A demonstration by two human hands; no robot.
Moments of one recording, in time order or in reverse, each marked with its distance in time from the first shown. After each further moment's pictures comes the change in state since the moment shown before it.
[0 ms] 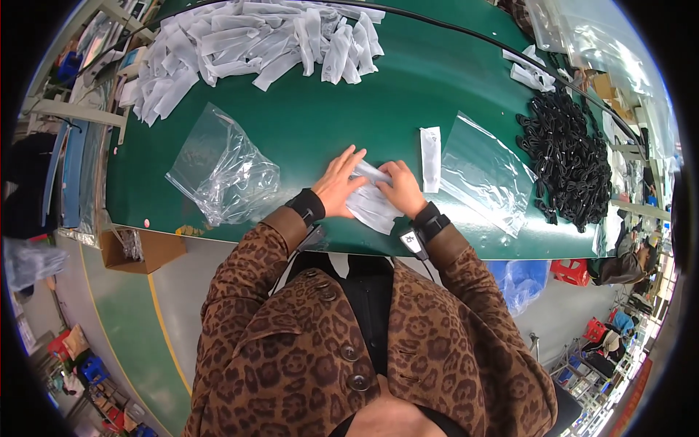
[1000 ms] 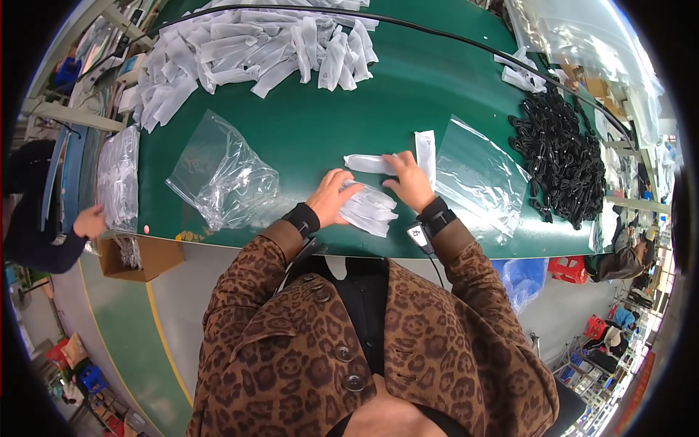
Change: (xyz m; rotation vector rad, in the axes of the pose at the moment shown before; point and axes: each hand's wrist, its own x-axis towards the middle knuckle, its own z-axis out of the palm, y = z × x) left_hand -0.031 -0.001 0.013 -0.107 -0.031 -0.090; right_hand 0.007 0.000 -0.027 -0.129 0.195 -0.155
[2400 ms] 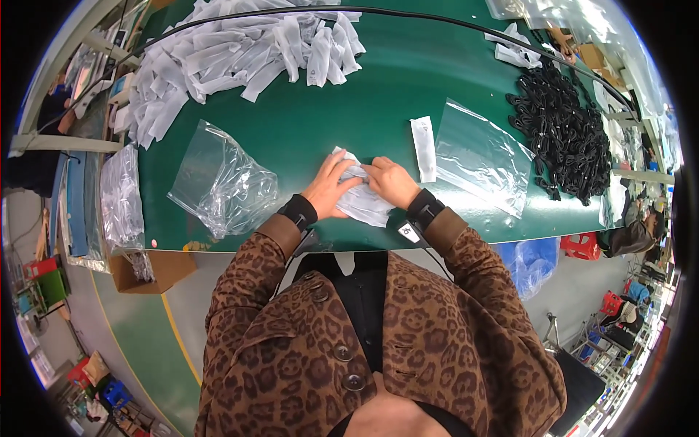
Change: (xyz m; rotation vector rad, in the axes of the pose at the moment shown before) left_hand 0.015 -0.002 -0.024 0.175 -0.121 0.104; right_hand -0.003 -0.023 0.023 -0.016 -0.102 -0.304
